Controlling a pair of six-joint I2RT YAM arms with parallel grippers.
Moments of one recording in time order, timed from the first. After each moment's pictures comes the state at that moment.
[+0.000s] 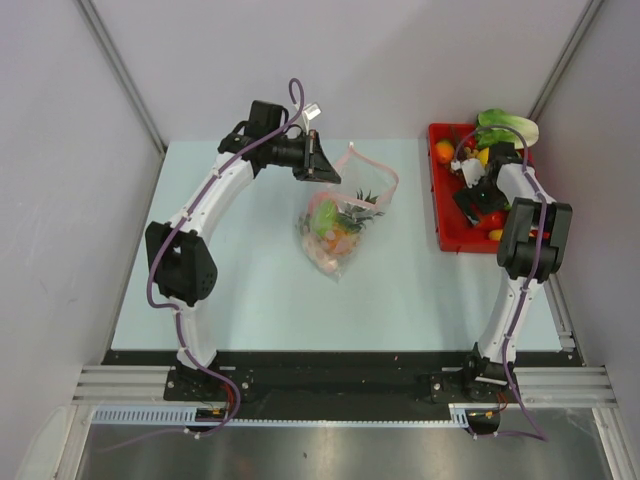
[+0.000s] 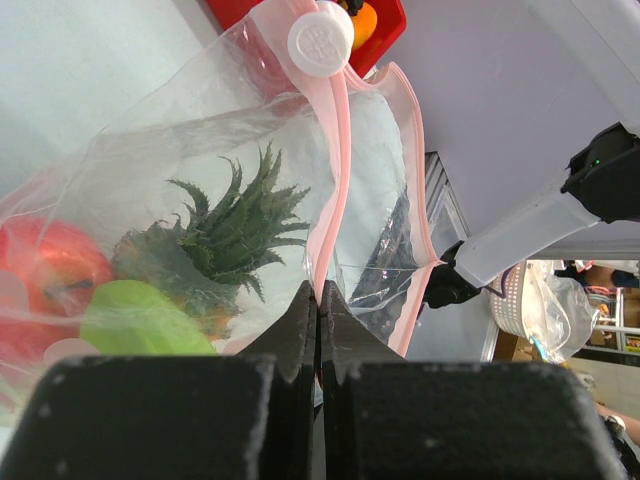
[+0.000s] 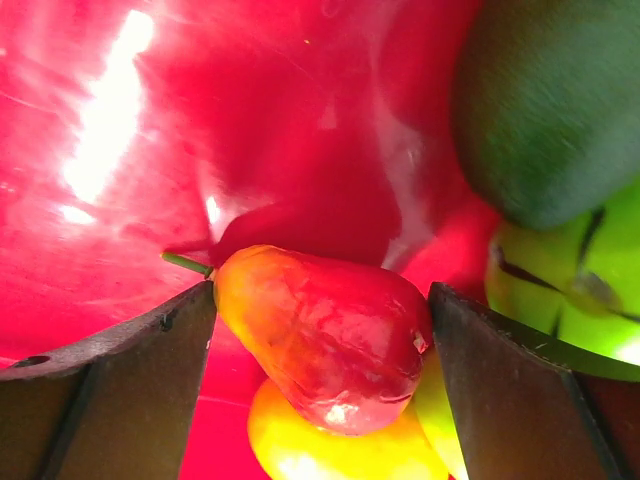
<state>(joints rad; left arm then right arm) -0.36 1.95 1.93 -0.65 0.90 -0.39 -0.18 2.16 1.74 -0.79 -0.03 -0.74</state>
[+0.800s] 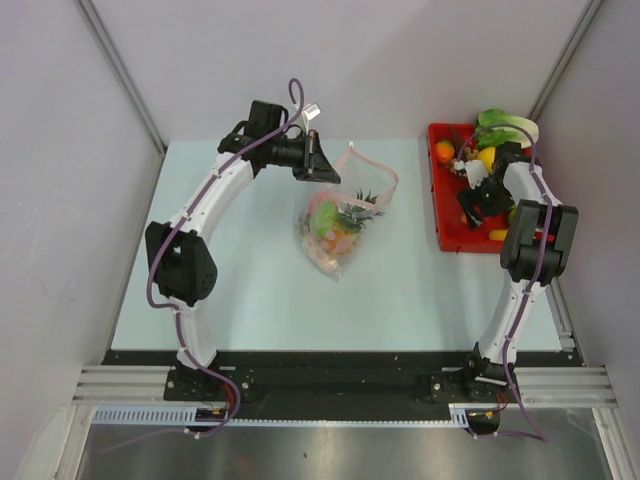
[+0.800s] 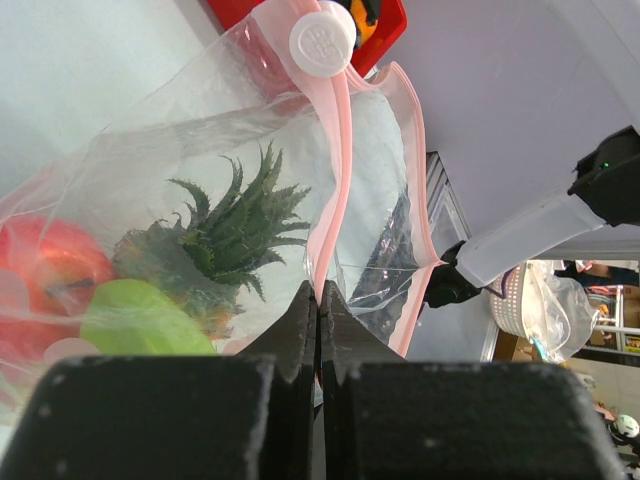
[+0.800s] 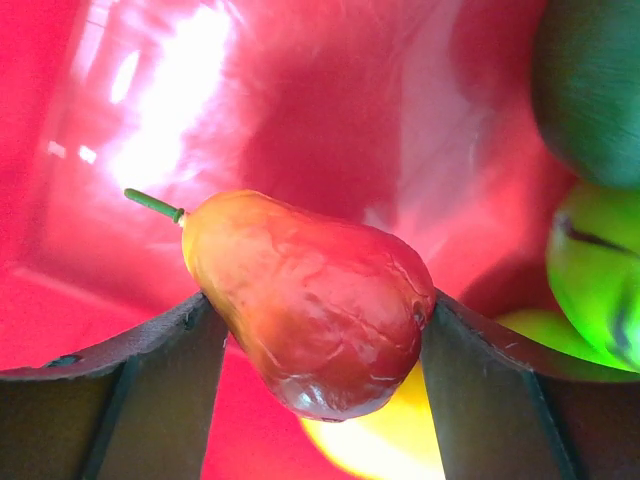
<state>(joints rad) -0.36 1.95 1.93 -0.66 0.90 -0.39 -0.20 2.14 1.74 -0.90 -0.14 -0.75</state>
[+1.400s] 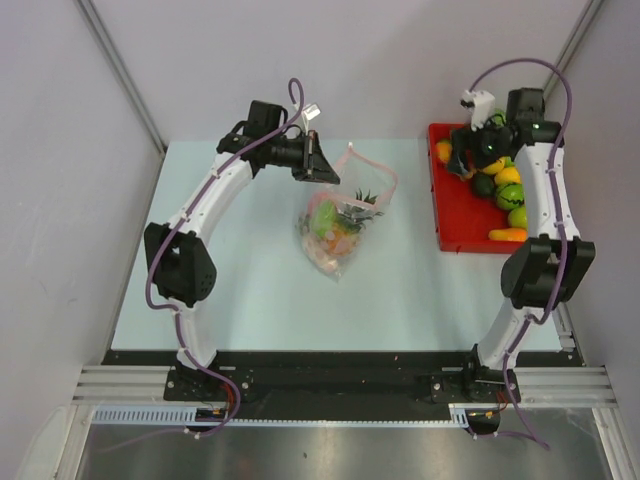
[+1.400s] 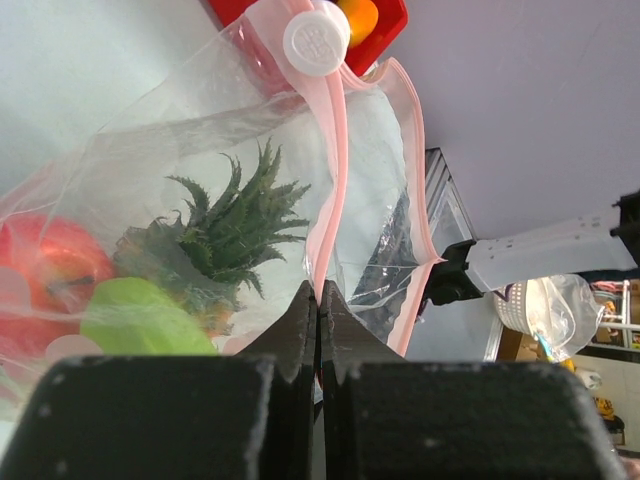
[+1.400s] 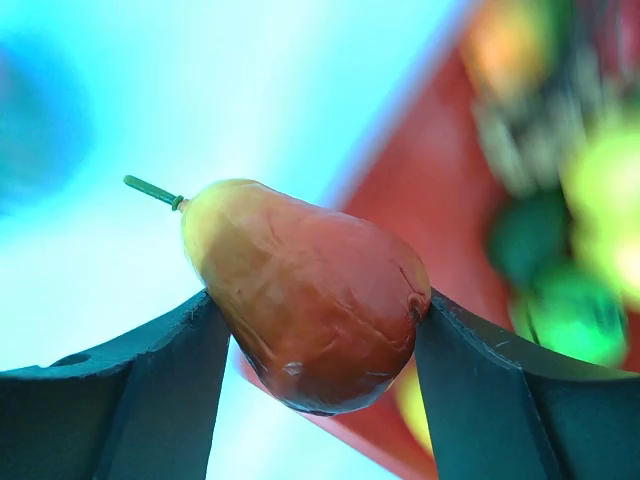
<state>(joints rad) -0.36 1.95 1.92 -0.67 0.90 -0.37 -0.12 1.87 1.97 -0.98 -0.46 -0.48</state>
